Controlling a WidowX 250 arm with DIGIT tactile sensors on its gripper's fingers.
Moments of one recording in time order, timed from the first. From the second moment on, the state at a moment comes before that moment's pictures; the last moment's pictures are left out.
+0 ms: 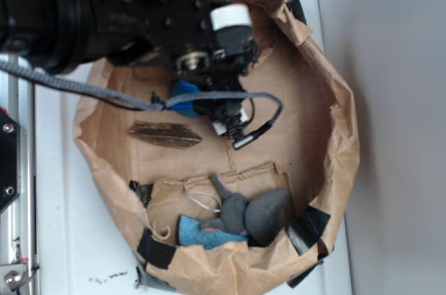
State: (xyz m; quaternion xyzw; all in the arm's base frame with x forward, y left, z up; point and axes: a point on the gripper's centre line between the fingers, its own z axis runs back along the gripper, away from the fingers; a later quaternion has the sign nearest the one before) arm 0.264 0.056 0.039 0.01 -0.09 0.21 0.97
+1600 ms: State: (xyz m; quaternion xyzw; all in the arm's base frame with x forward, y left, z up) arm 0.286 0.042 0.032 -0.01 -0.10 0.23 0.97
